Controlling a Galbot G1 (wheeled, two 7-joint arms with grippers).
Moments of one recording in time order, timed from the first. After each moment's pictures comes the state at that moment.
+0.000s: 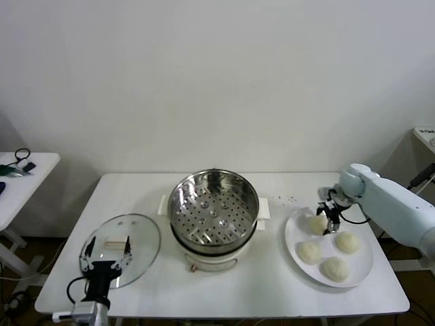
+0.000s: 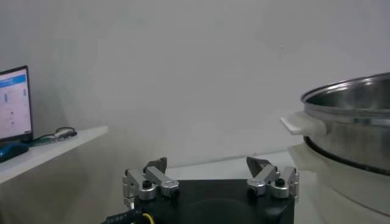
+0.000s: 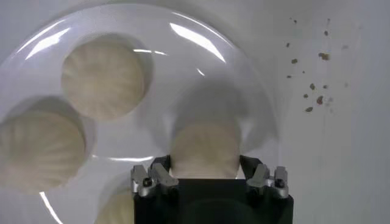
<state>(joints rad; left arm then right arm) 1.67 -1.46 -0.69 -2.03 0.02 -0.02 -0.08 0.02 0.82 -0.84 0.87 -0.14 -0.06 -1.14</state>
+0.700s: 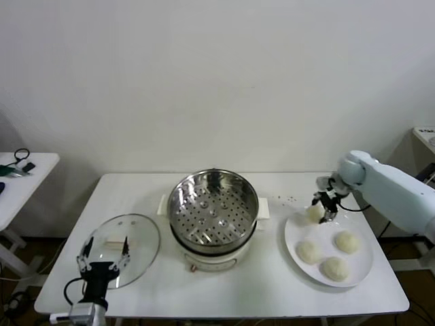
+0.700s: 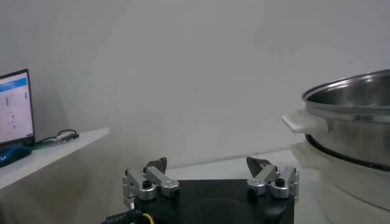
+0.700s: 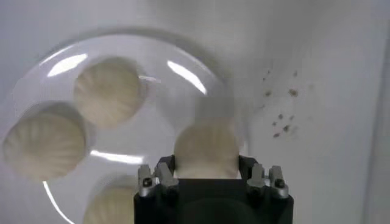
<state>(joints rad) 1.69 -1.45 -0.69 -2.04 0.02 -0.02 -0.08 0.29 0.82 -1.04 0.99 -0.01 0.08 -1.17</state>
